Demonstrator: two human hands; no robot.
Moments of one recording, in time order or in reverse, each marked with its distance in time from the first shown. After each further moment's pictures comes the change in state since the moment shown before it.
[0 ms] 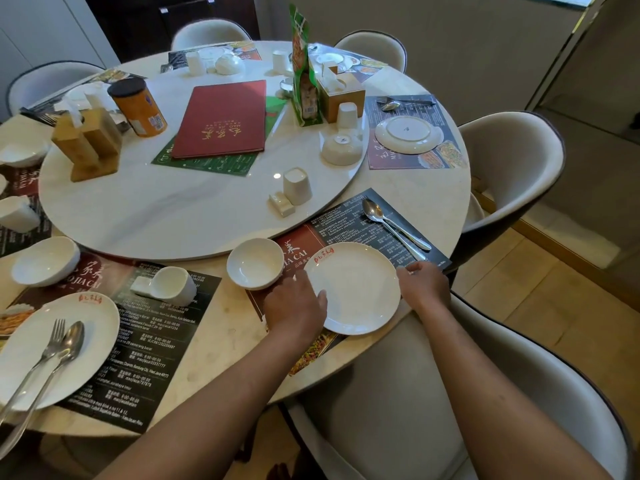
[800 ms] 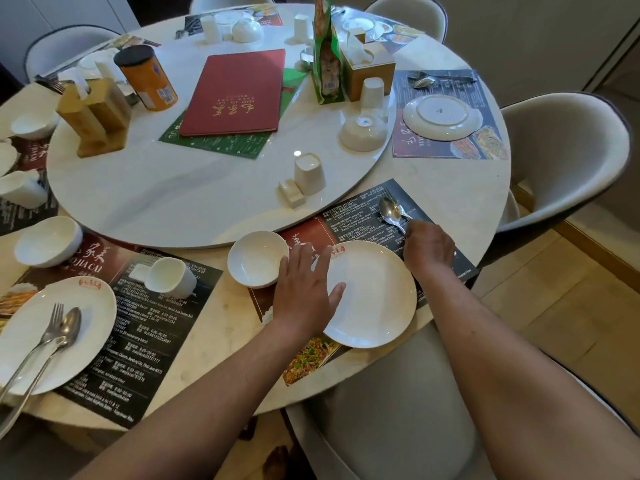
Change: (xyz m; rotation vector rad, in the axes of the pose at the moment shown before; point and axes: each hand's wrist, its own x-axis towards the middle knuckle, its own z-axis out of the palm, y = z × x) left_hand 0.034 -0.001 0.021 -0.082 0.037 0.226; right_hand 0.088 -0.045 0.034 -0.543 0.078 -0.454
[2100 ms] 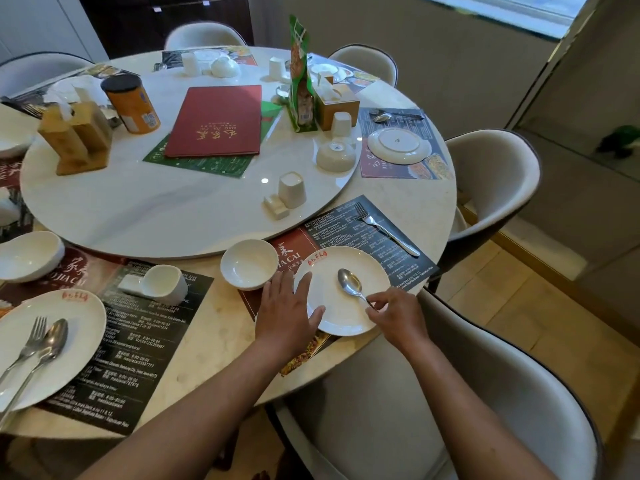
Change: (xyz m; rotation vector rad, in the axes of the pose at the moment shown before) left_hand -0.051 -0.015 -0.007 -0.068 -0.044 0.046; right_hand -0.148 0.015 -0.009 0.372 -0.154 -0.024
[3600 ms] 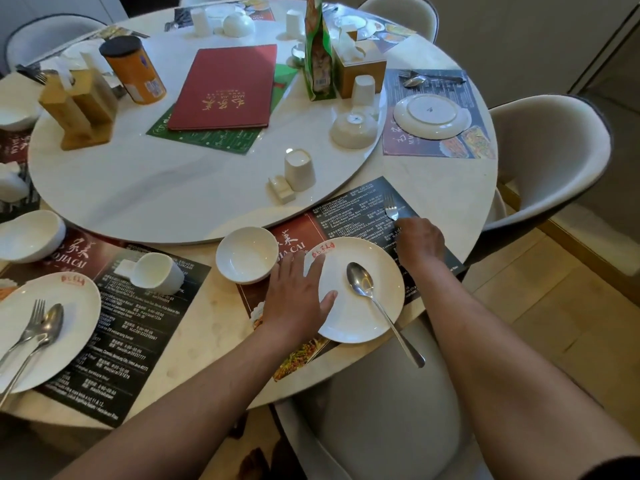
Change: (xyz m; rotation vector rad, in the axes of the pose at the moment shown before) left_hand 0.039 0.017 0.008 0.054 -0.019 -0.030; right_hand 0.147 -0.010 -0.022 -0.400 0.115 -0.044
